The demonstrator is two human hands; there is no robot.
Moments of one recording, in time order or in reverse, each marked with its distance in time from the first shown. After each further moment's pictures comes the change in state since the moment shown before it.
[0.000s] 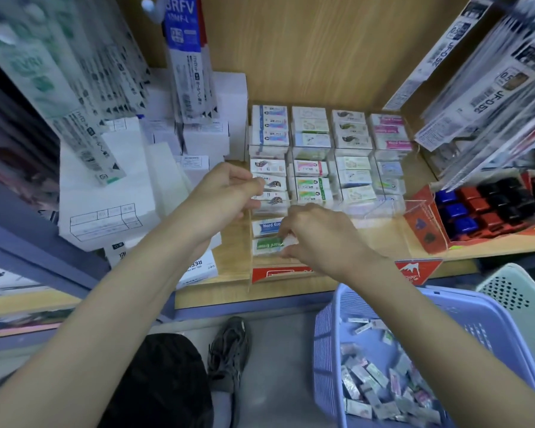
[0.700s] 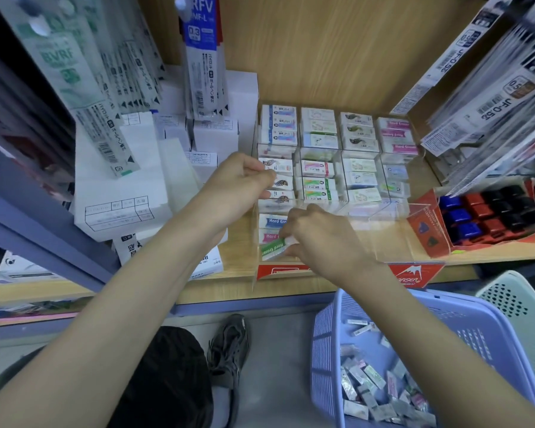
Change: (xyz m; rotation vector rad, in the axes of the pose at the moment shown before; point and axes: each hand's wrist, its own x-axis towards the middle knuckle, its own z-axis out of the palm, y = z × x) left_hand 0.003 0.005 0.003 0.021 0.022 0.041; right_hand -0.002 -0.008 0.004 -0.090 -0.007 -0.025
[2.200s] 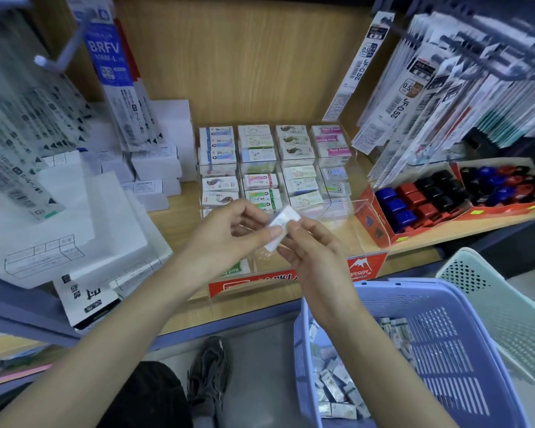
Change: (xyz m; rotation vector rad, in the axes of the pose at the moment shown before) left_hand -0.024 -0.009 0.047 0.171 -0.260 0.271; right_hand -0.057 0.011 0.008 2.029 0.599 0.550
